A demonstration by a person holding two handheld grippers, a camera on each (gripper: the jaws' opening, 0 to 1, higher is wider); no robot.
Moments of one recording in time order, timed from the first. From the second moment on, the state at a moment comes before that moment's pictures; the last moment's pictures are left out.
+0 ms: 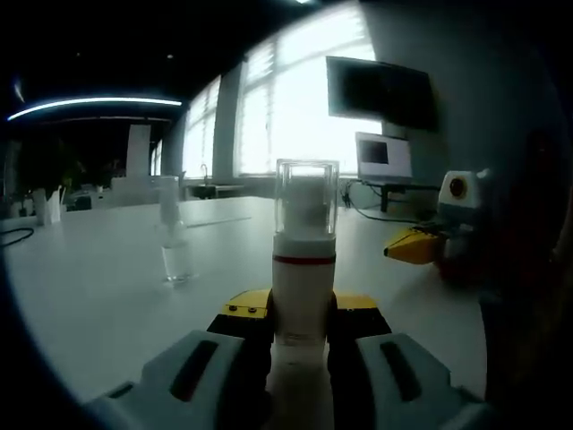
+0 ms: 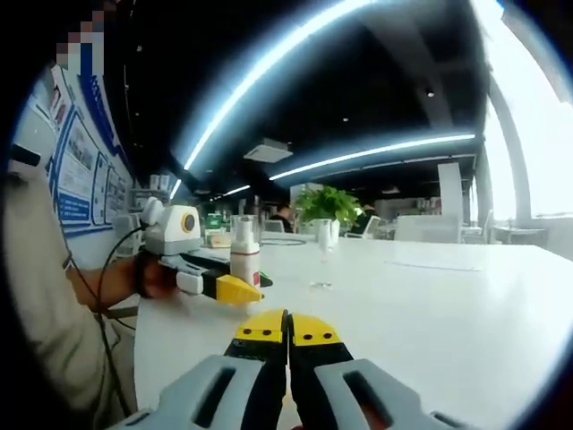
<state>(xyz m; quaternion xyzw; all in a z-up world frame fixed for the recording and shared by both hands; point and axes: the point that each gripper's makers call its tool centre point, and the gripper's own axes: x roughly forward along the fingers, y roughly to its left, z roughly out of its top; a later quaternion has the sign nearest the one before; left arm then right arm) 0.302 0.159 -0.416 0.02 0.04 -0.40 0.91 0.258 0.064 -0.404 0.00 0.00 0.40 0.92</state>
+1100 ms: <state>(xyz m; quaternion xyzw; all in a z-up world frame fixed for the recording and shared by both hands) 0.360 0.103 -0.394 0.02 0.04 -0.40 0.91 0.259 0.063 -0.404 0.01 0.00 0.40 0.92</state>
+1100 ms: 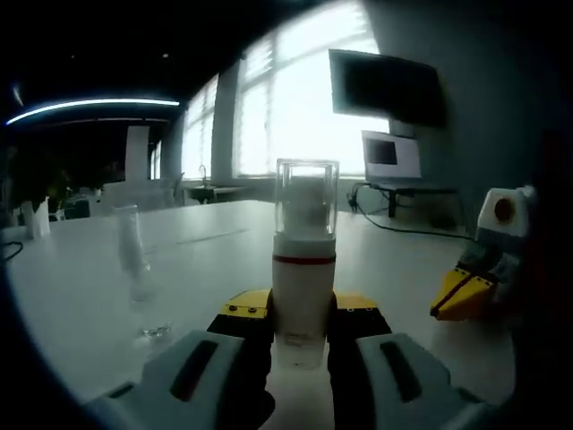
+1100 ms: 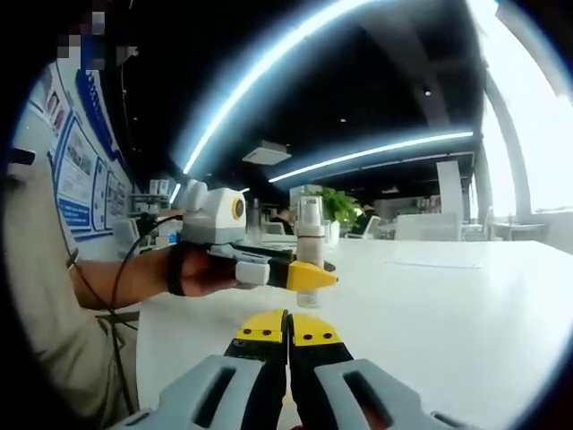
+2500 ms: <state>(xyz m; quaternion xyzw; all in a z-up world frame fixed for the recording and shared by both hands) 0.442 0.051 -0.408 0.01 0.07 -0.36 0.93 0.262 0.062 -0.404 0.02 0.00 0.40 0.92</state>
